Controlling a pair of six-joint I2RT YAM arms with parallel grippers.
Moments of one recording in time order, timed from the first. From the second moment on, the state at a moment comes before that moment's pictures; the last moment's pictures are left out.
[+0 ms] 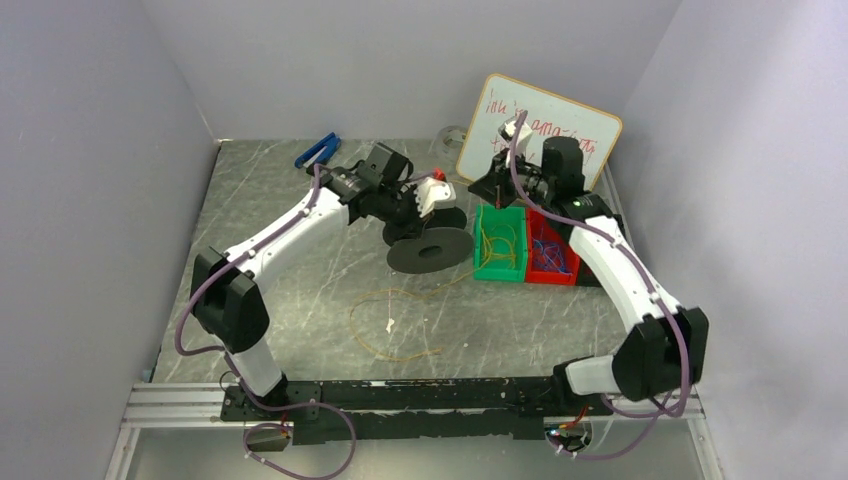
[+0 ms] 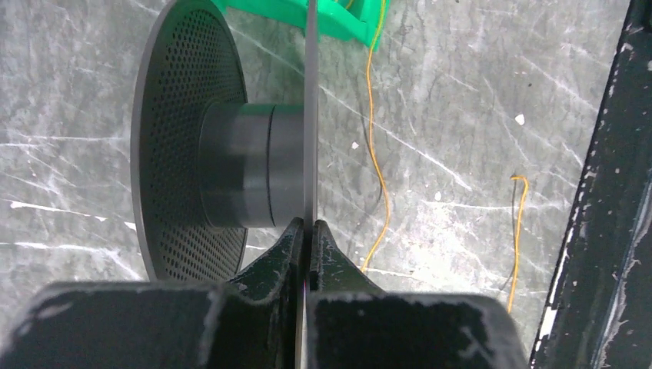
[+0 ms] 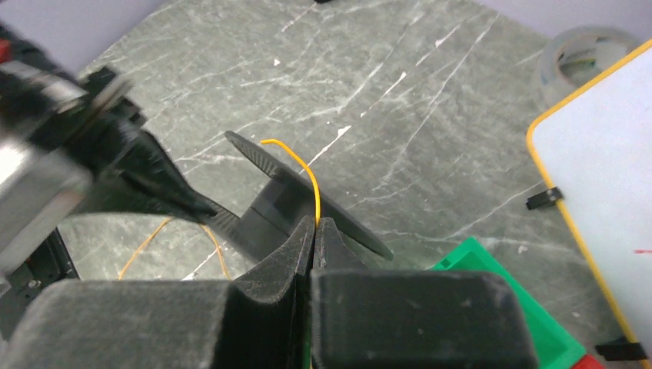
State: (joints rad) left arm -0.64 1.71 1.59 -0.79 0.49 0.54; right arm 0.24 1.31 1.16 -0.20 -0.64 -0.01
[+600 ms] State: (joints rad) left arm -0.66 1.70 1.56 -0.76 0.37 0.55; right arm 0.25 1.57 1.21 -0.25 -0.81 0.03
